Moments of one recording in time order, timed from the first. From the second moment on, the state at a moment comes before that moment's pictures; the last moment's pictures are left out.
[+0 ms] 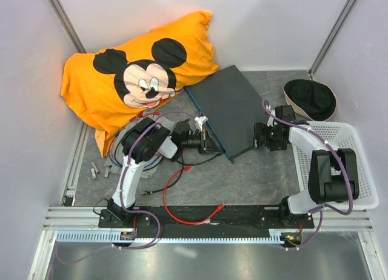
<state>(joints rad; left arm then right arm) -0.61 2.27 0.91 1.10 0.87 -1.06 0.04 1.50 0.86 -0.52 -0.21 0.11</state>
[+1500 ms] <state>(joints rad) -0.48 2.14 0.89 0.72 1.06 -0.67 0.04 1.65 0.98 -0.64 -0.23 0.11</state>
